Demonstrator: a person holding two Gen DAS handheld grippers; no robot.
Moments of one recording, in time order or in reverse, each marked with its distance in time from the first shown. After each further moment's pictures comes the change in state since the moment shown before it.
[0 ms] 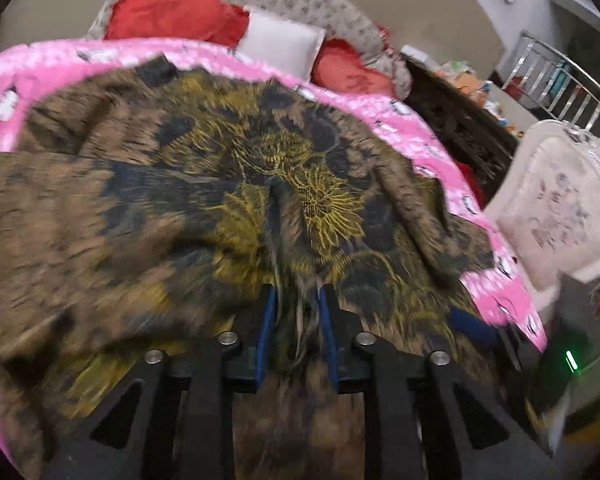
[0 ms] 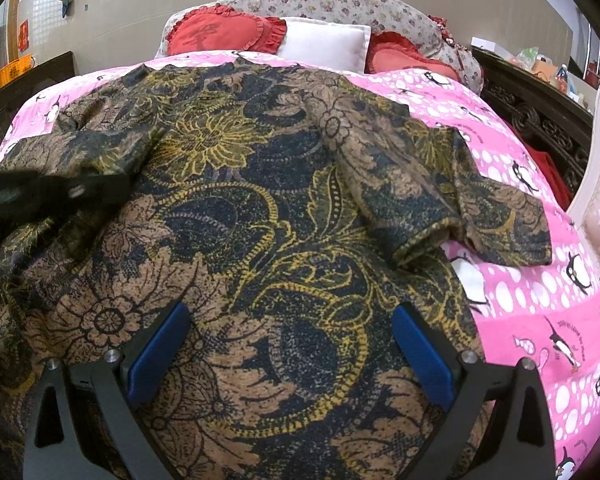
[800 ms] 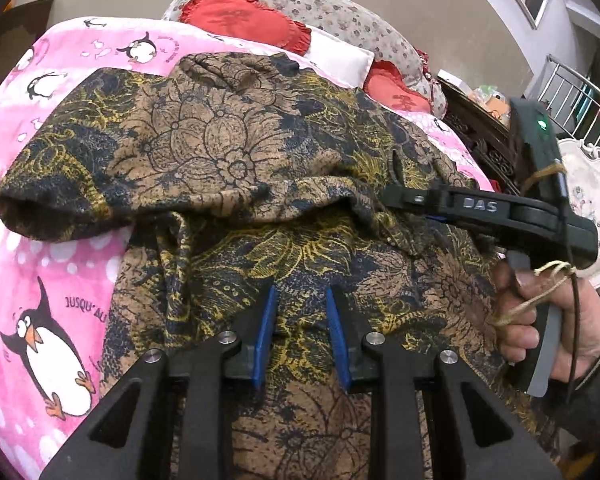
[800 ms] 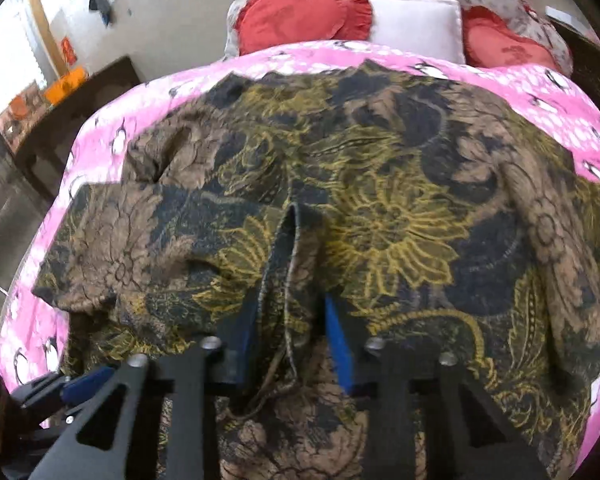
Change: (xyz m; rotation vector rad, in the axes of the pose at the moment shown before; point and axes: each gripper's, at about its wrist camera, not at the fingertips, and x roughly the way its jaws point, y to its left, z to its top) left arm -0.052 0.063 -0.070 -0.096 -0.057 0.109; right arm 0.033 0.058 0.080 0.039 0.087 0.375
